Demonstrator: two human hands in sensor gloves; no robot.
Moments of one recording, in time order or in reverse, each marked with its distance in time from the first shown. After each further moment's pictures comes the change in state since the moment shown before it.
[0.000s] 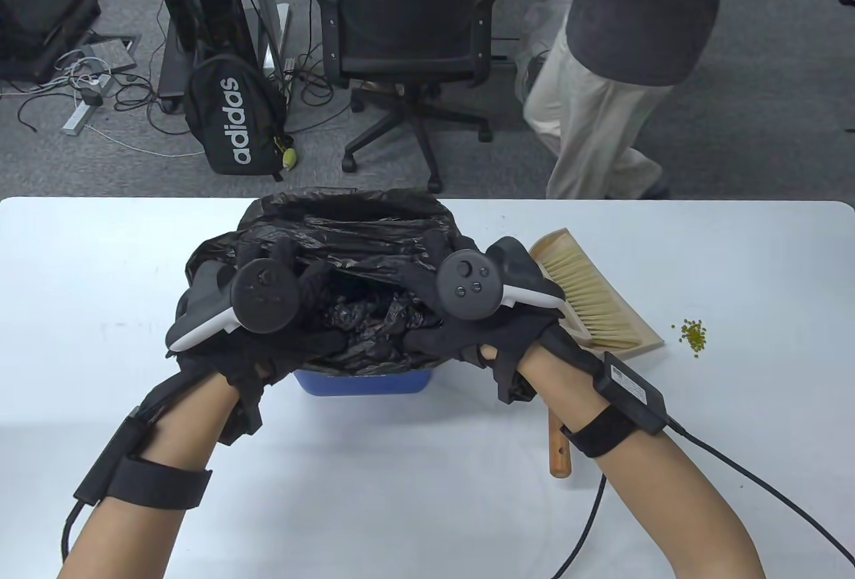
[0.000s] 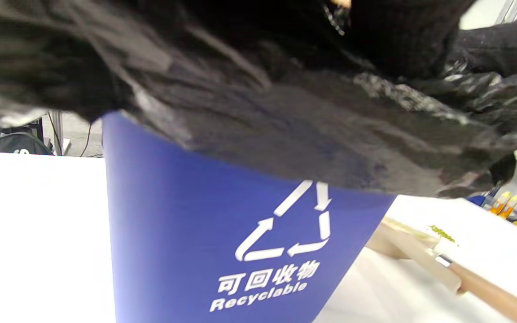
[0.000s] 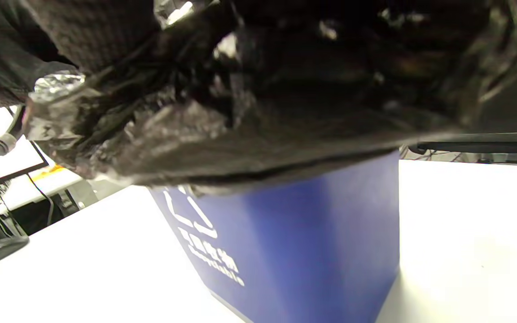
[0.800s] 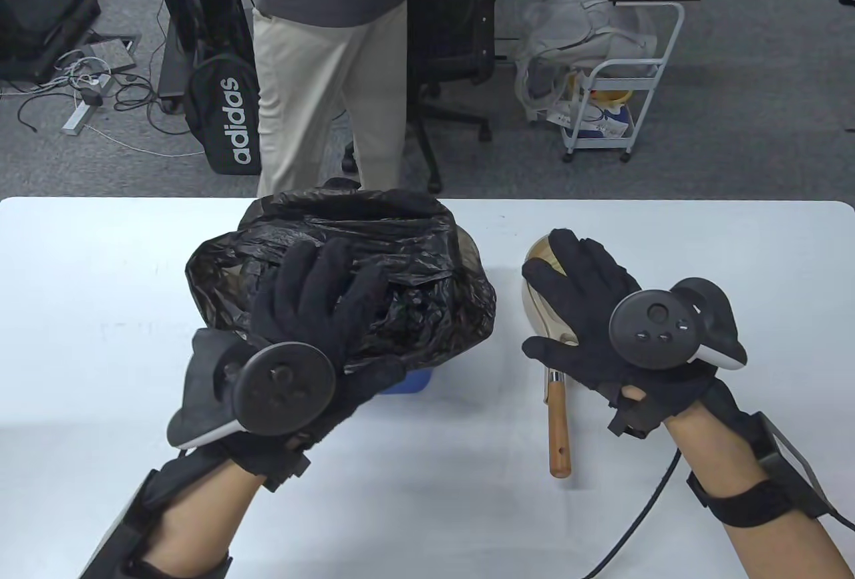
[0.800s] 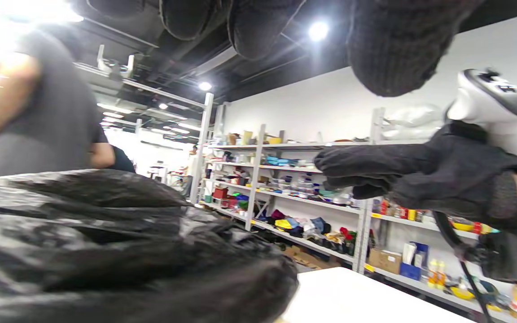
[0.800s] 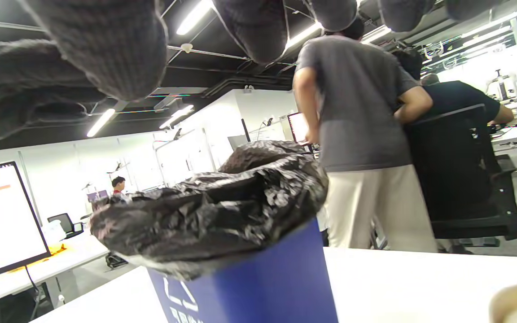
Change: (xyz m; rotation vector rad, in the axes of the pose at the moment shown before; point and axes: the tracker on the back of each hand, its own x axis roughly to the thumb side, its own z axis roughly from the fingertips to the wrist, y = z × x) left_hand 0.125 0.034 0.082 0.386 -0.252 -0.092; right_hand -0.034 -0.041 0.148 -0.319 0.037 0.011
